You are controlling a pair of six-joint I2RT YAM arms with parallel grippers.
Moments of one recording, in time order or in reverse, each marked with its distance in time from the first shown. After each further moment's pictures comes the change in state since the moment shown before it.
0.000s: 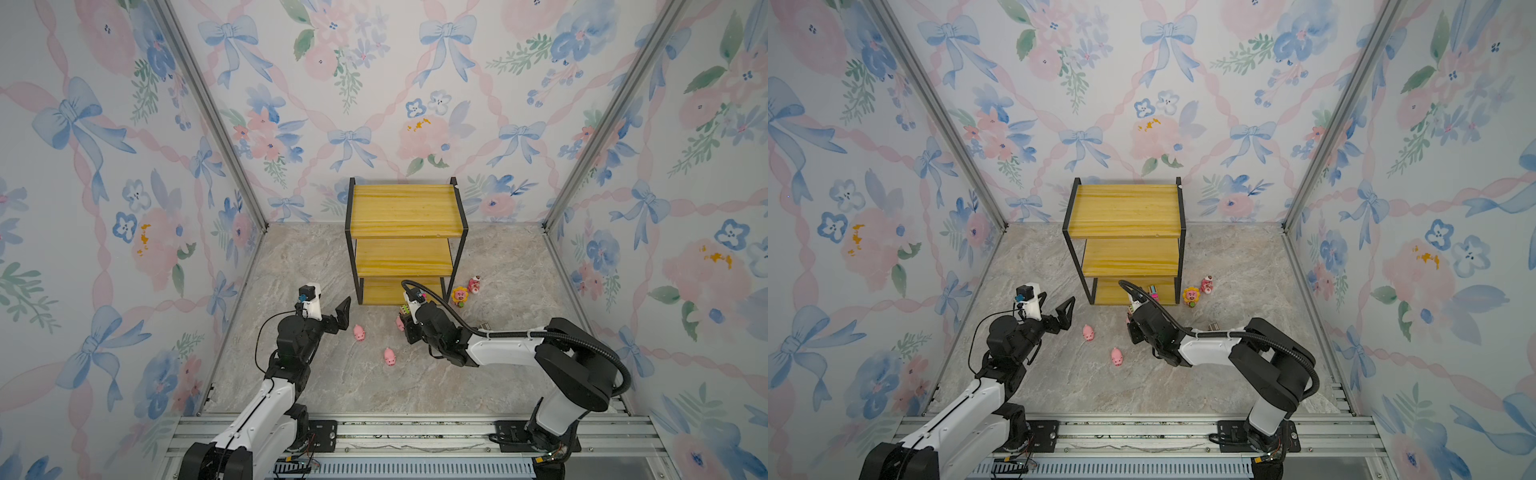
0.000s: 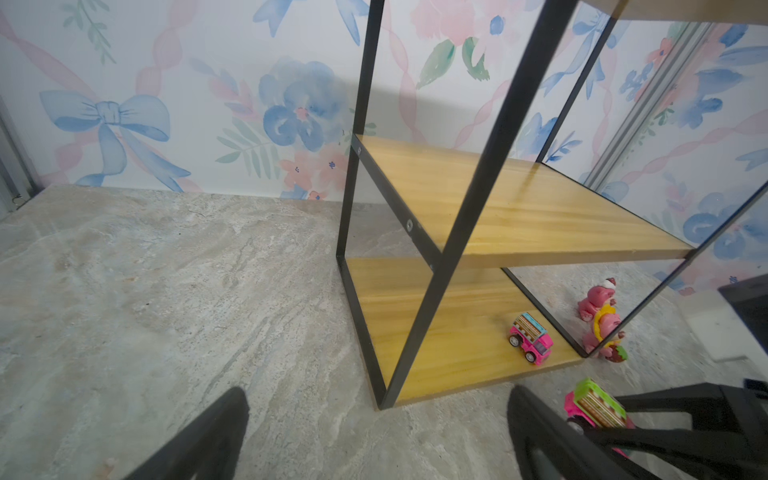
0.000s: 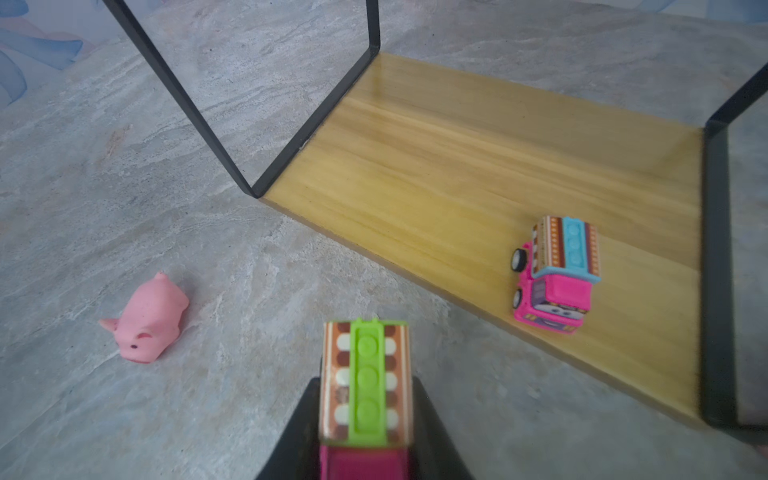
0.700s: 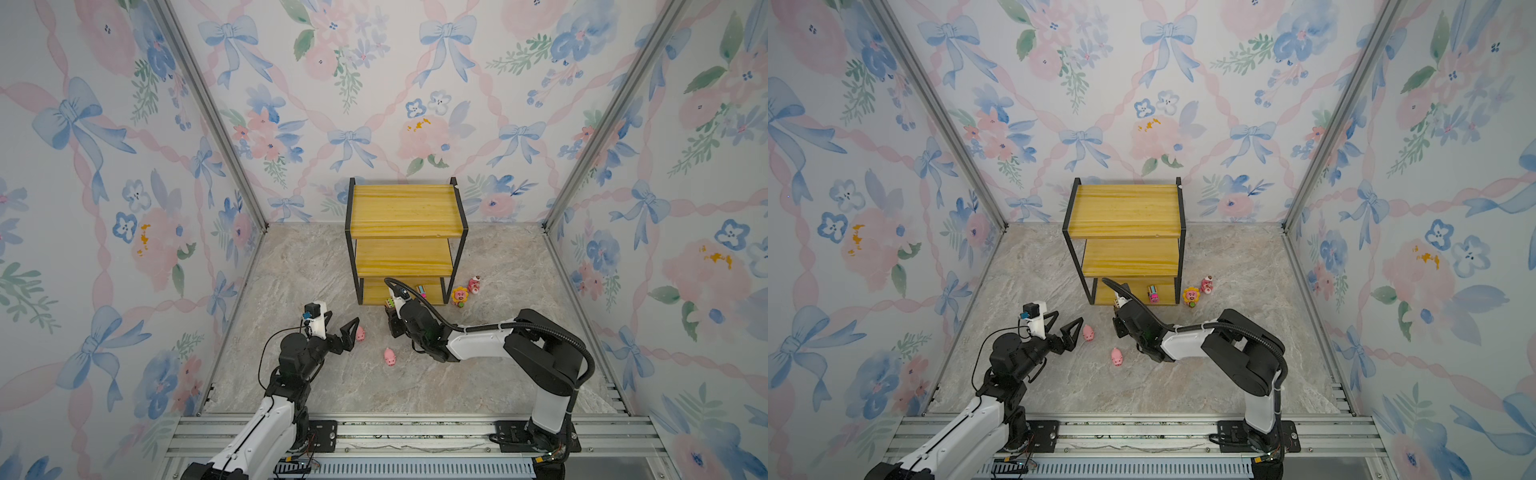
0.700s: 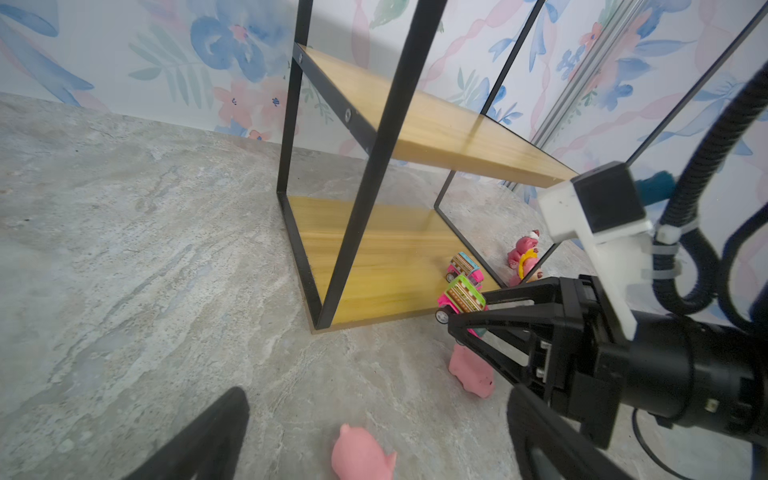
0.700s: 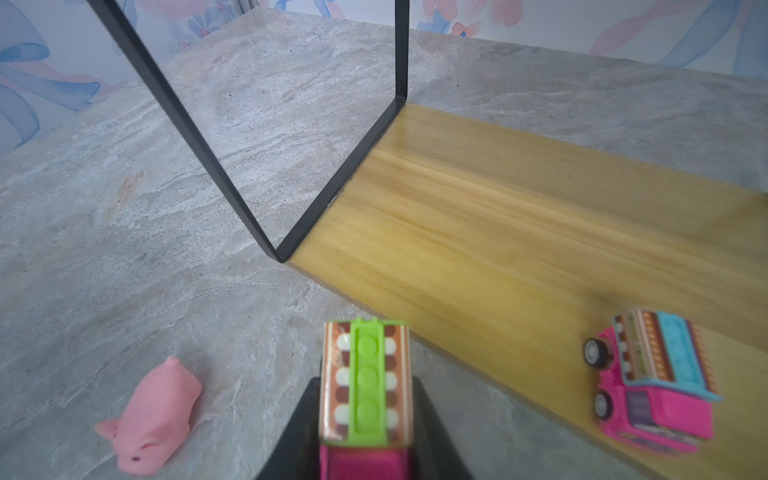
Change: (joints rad) left arm -0.038 -0.111 -0.133 -0.014 0.106 -0.090; right arm 0.027 0.166 0.142 0.112 0.058 -0.022
